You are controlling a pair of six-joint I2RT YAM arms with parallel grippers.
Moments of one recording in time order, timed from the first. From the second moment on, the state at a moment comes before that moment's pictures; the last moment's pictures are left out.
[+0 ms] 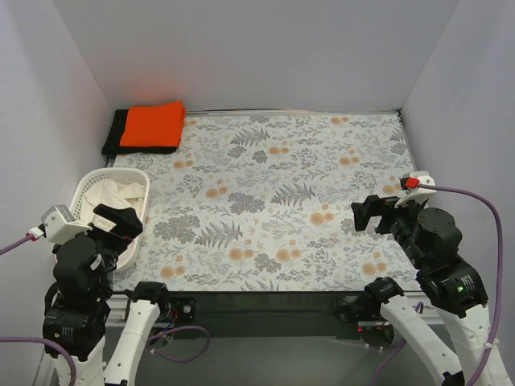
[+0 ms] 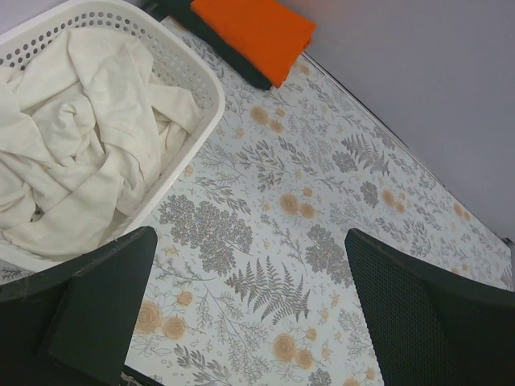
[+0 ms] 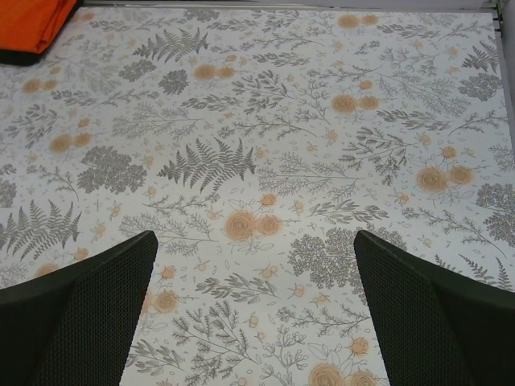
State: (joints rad) left arm -0.09 0.37 1.17 -1.09 -0.39 -0.65; right arm 0.43 0.42 0.93 -0.76 0.16 0.17
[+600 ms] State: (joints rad) left arm -0.09 1.08 1.08 -0.95 -0.42 -0.68; right arm 0.45 0.51 0.93 -0.76 0.04 0.18
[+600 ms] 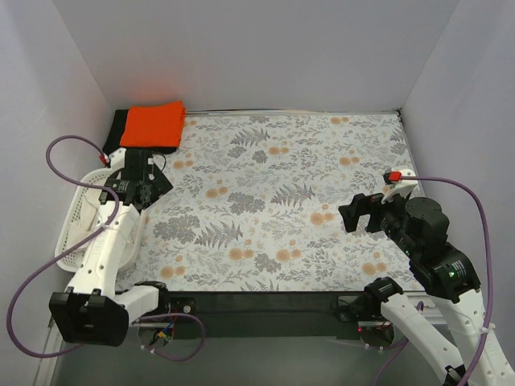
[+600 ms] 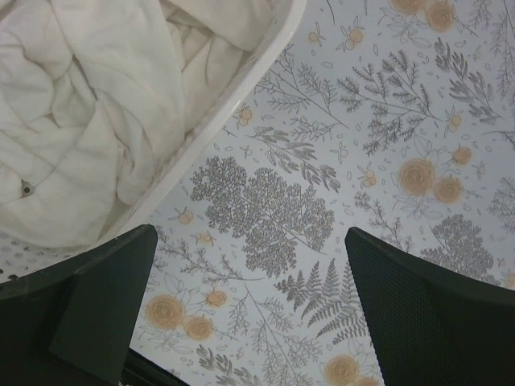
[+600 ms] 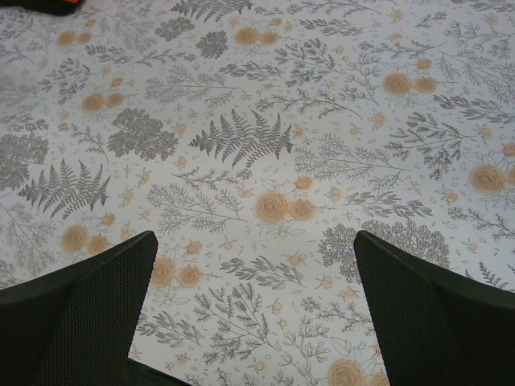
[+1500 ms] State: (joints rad) left arm 0.41 1.61 0.94 -0.50 -0.36 -0.67; right arm 0.45 0.58 0.93 -0.77 0.09 0.12
